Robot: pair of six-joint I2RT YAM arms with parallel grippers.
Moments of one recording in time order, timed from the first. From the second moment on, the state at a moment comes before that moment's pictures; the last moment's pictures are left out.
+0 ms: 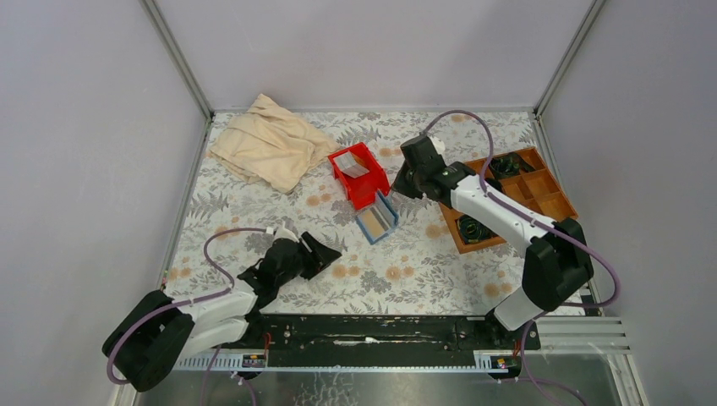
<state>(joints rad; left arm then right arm) -0.63 1.00 0.08 0.37 0.04 -1.19 0.62 1.59 1.25 -0.49 0.13 0.85</state>
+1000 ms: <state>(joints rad) -0.79 1.27 0.10 0.69 -0.17 -1.30 0.65 1.76 1.29 -0.49 -0.07 0.90</state>
